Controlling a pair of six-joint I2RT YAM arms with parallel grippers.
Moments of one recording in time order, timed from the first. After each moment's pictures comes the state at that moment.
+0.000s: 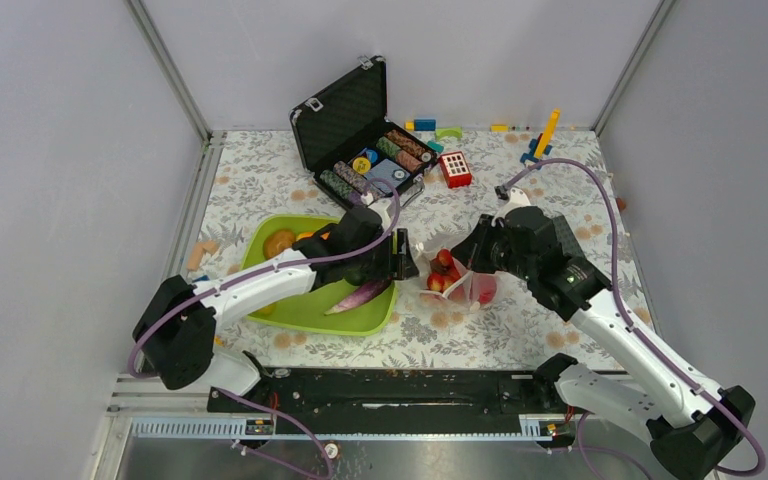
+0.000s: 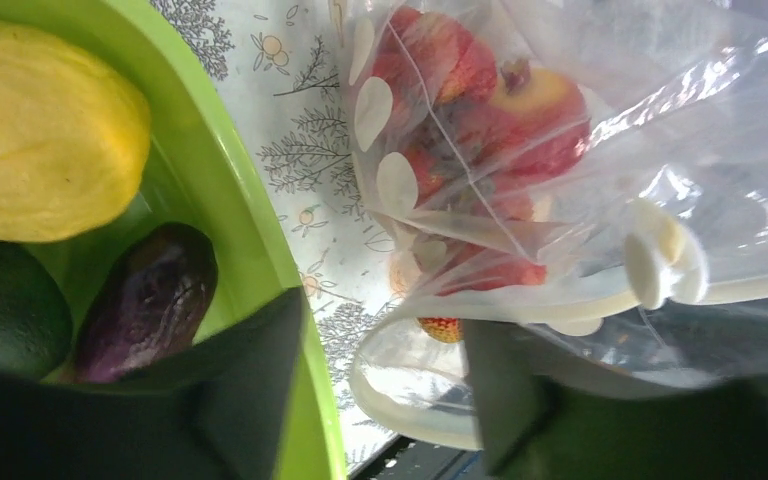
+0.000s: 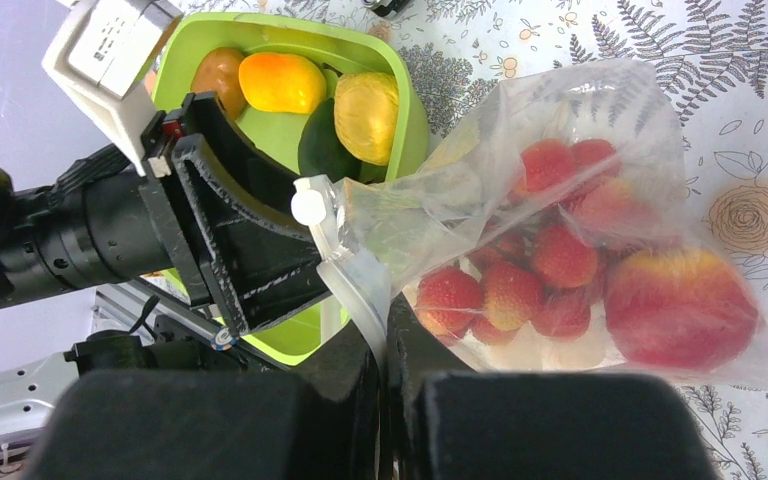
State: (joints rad) left arm -0.80 1.43 0.95 -0.23 0.16 -0.66; right arm 0.61 0.93 0.89 -0.50 -0.05 0.68
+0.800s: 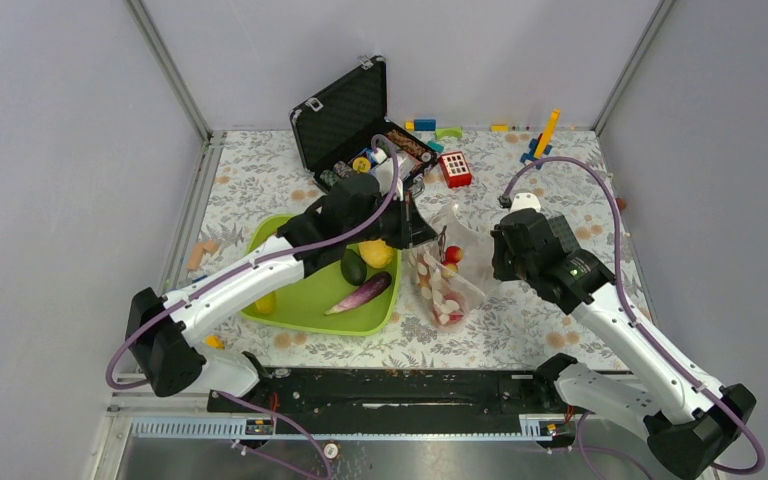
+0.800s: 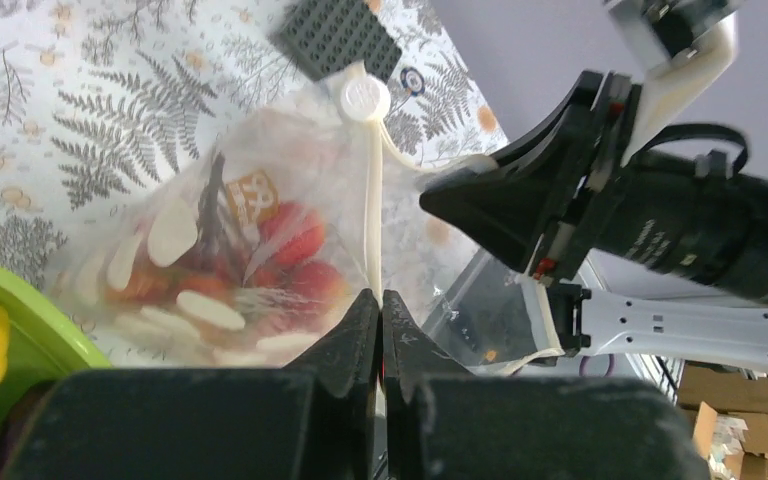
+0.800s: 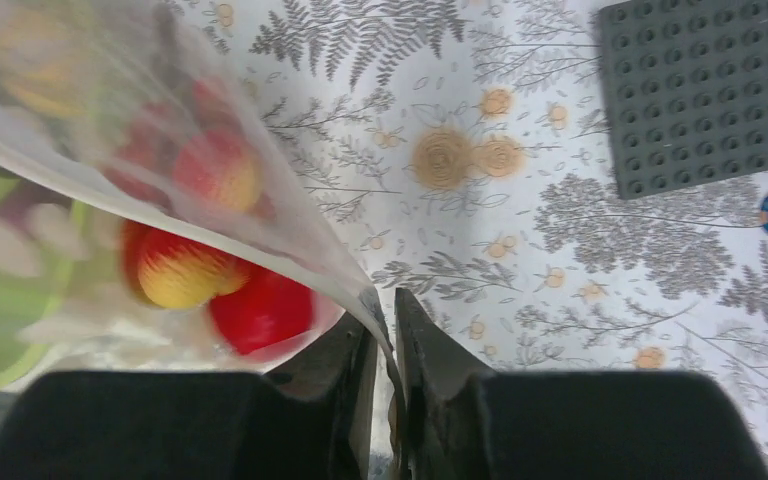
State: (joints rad) left arm -0.84 1.37 1.20 -0.22 0.25 -0.63; right arm 0.59 0.95 0.96 -0.82 0.26 0.41
